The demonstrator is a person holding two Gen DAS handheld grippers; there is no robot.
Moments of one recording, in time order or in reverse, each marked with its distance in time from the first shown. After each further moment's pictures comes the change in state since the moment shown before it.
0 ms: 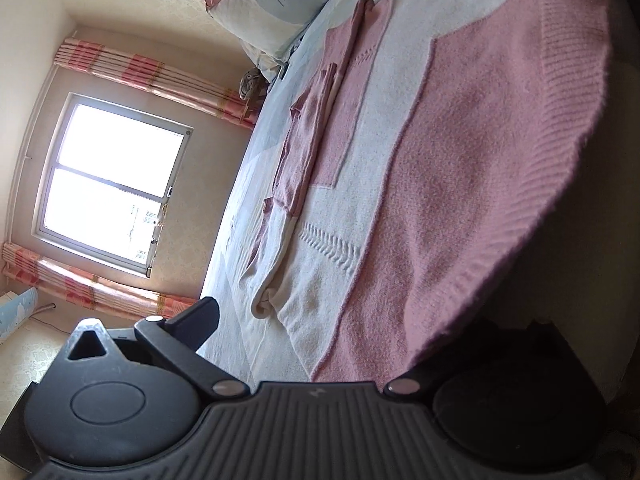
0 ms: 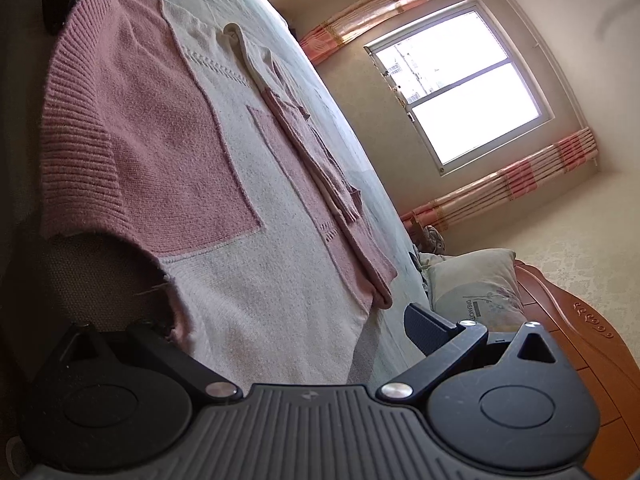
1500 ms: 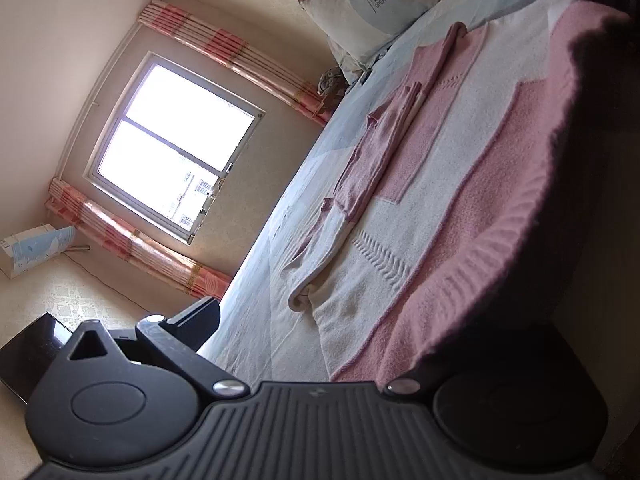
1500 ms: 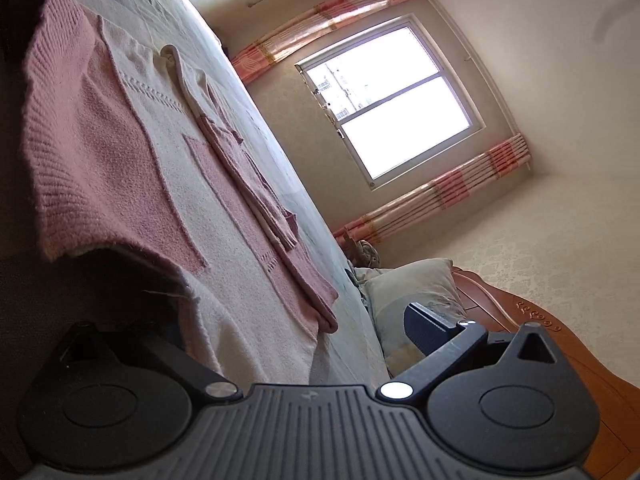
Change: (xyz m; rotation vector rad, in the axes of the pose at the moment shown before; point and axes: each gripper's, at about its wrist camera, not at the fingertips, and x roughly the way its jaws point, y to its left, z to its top) left arm -0.021 0.011 -0.001 -0.255 -0.017 0.144; right arm 0.005 0.002 0.004 0.091 -0.051 -0.235
